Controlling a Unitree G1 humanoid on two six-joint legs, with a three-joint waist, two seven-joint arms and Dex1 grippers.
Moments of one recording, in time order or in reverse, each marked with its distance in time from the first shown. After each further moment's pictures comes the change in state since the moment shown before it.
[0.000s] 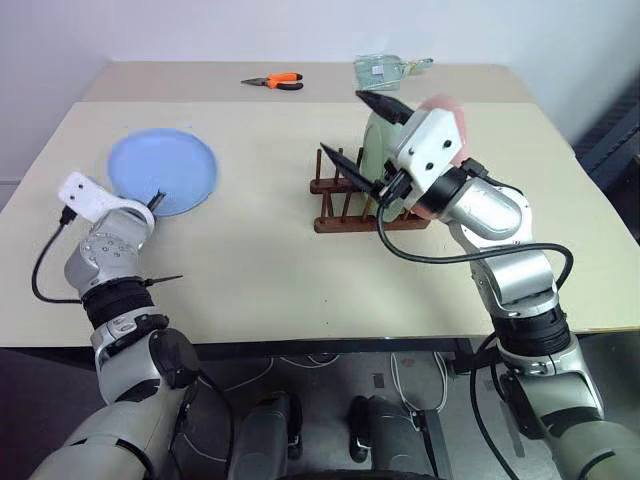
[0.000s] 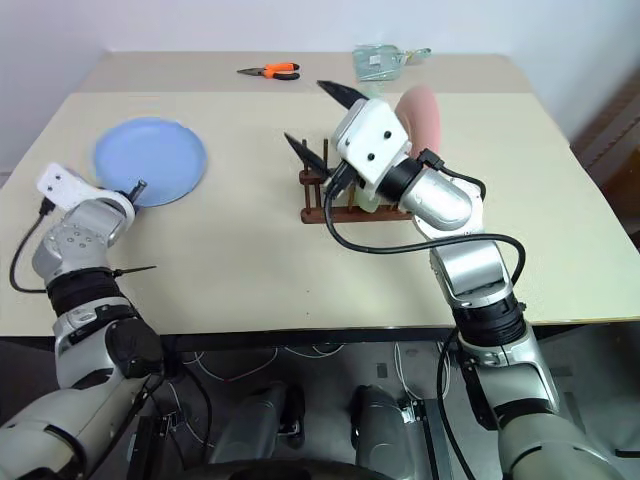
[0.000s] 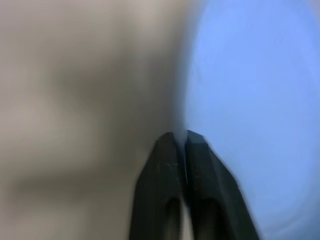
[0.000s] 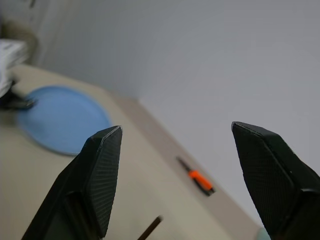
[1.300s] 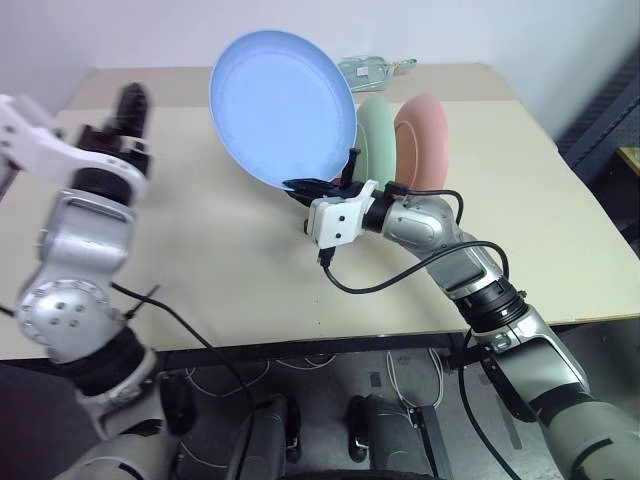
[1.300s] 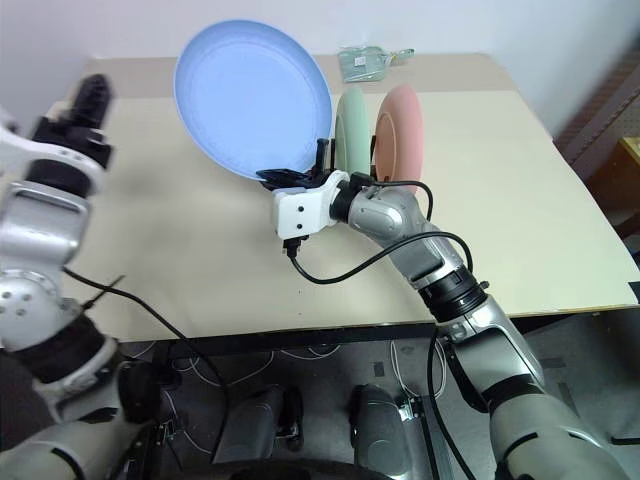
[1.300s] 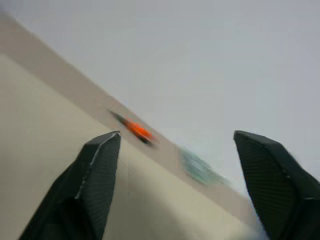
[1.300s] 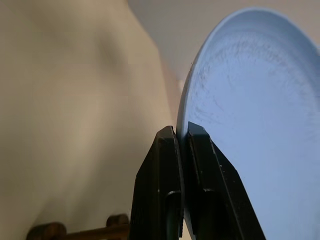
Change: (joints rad) left arm 0.276 0.141 -0.096 -0.756 -0.498 0.008 0.132; right arm -0.144 0.072 0.195 0.374 -0.380 -0.476 0.052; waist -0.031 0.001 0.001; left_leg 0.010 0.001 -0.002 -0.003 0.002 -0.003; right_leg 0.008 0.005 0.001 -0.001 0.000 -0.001
